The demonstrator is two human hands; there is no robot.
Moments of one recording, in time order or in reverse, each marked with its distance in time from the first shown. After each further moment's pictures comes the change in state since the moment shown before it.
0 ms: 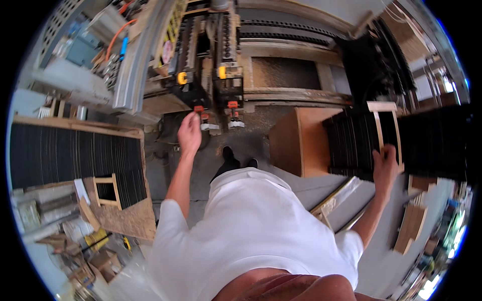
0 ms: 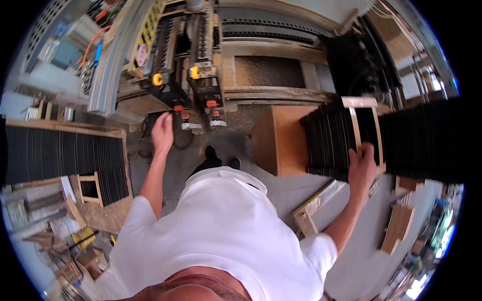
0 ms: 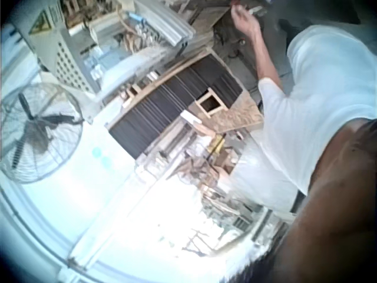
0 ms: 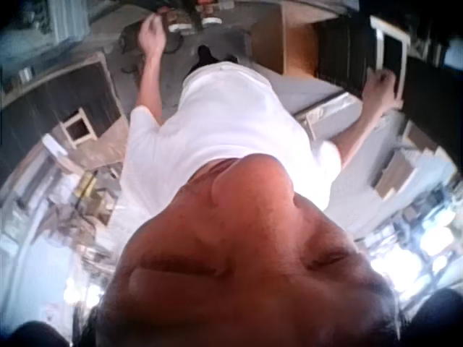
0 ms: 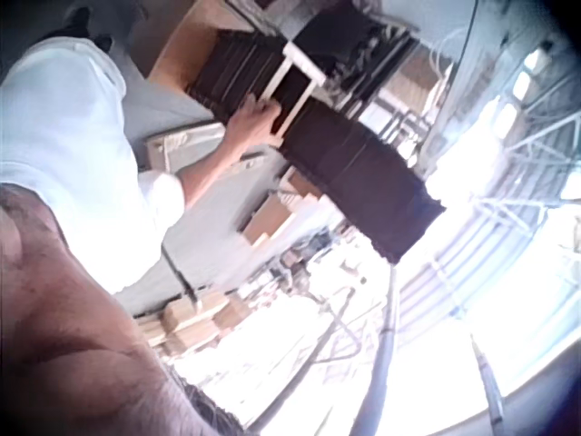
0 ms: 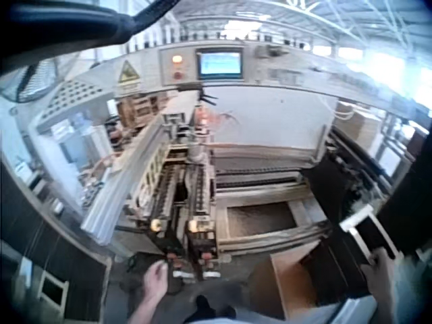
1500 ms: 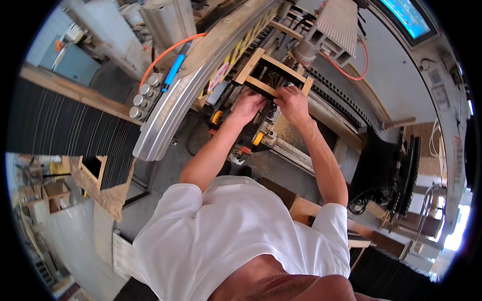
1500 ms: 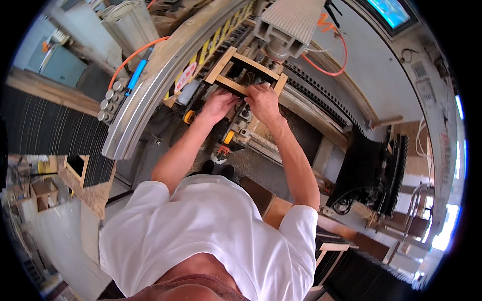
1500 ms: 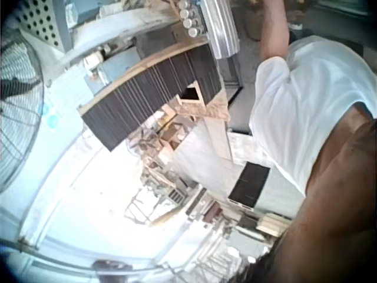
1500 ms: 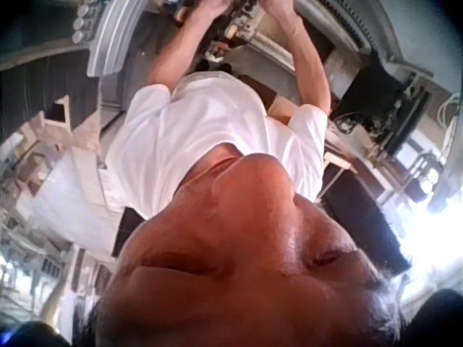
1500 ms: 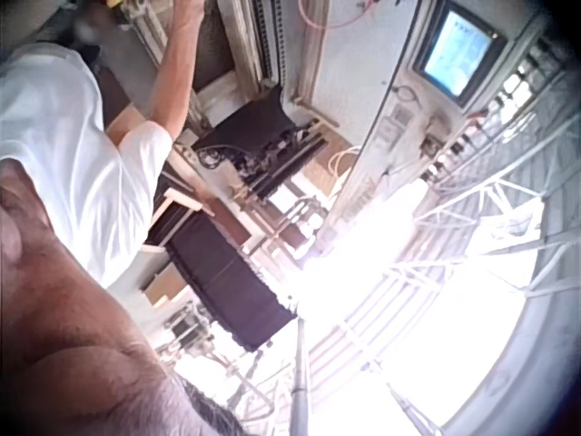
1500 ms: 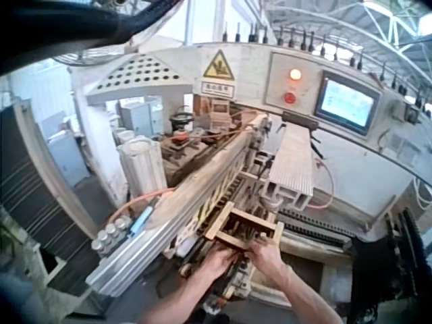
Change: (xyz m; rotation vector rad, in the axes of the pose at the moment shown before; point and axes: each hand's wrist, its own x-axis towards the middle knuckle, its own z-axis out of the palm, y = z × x) left_hand 0.285 0.028 0.123 -1.341 -0.137 -0.344; right_hand 0.227 -0.452 0.333 0.390 -0.315 -1.318
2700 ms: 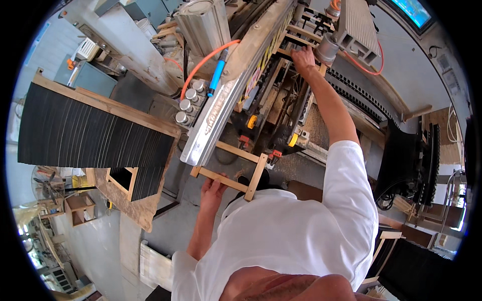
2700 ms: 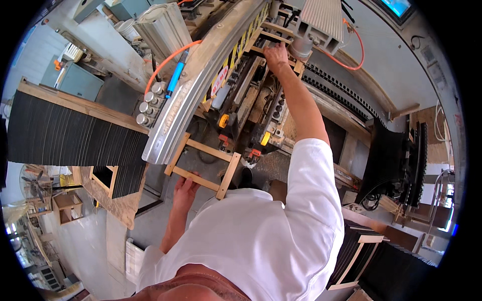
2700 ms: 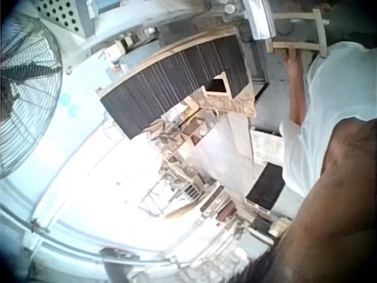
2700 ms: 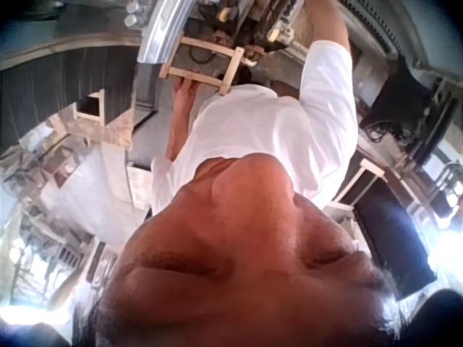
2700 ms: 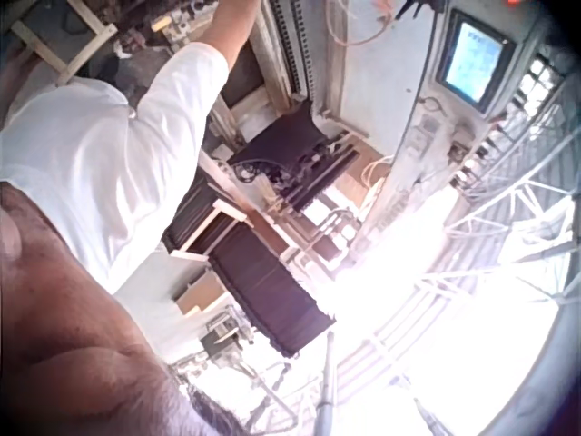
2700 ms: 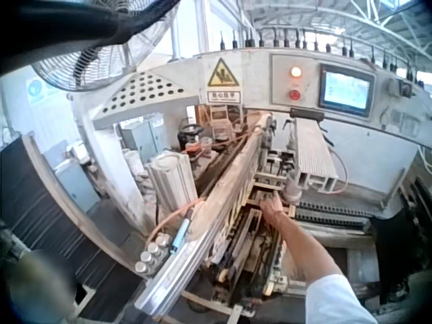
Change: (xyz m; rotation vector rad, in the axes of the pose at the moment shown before) left_hand -0.351 0.064 -0.109 0.176 0.492 0.095; right_hand 0.166 0.053 0.075 -0.834 -0.313 0.059
